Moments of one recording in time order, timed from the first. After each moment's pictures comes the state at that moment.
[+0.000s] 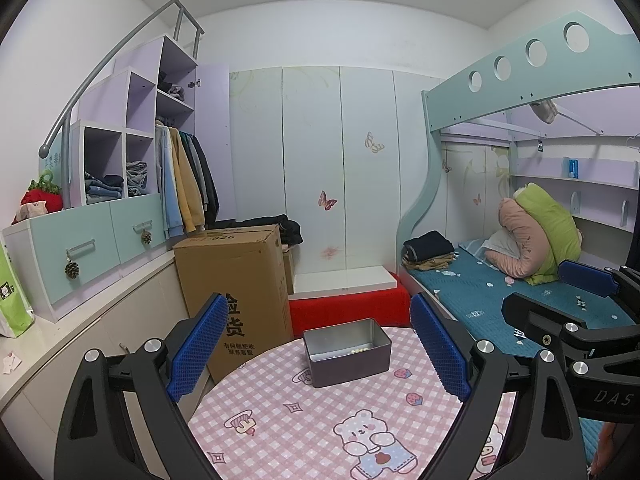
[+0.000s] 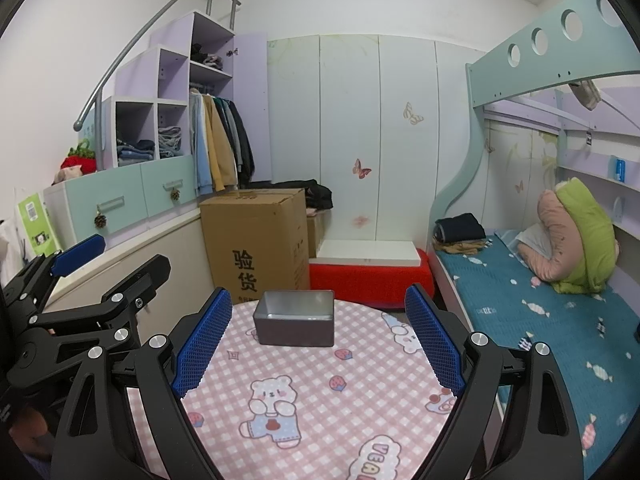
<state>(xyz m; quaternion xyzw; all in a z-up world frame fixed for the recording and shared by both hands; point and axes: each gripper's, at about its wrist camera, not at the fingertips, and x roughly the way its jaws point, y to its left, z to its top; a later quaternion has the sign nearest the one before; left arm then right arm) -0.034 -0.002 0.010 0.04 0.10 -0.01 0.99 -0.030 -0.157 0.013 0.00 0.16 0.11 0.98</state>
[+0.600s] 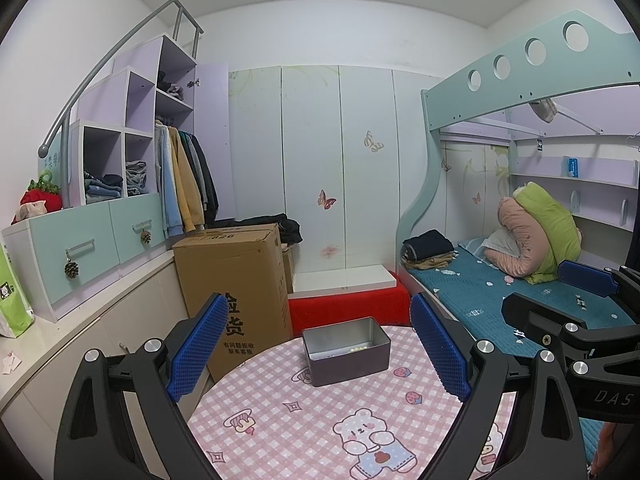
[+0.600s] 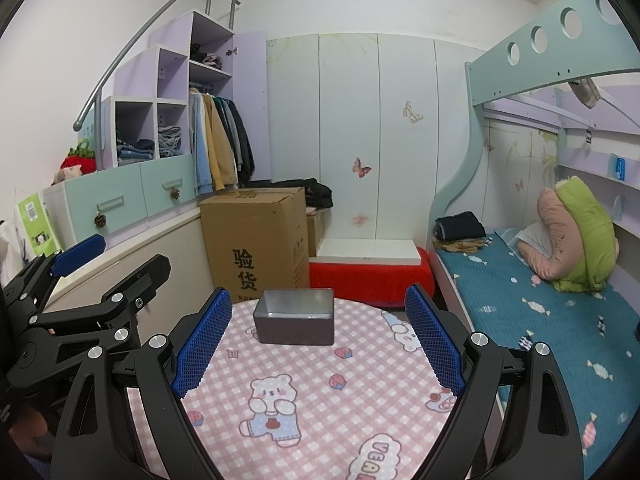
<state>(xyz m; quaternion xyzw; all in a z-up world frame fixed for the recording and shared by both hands) -0.034 -0.003 0.010 0.04 0.10 -0.01 0.99 -0.028 -0.157 0.014 0.01 0.16 0.11 0.98</state>
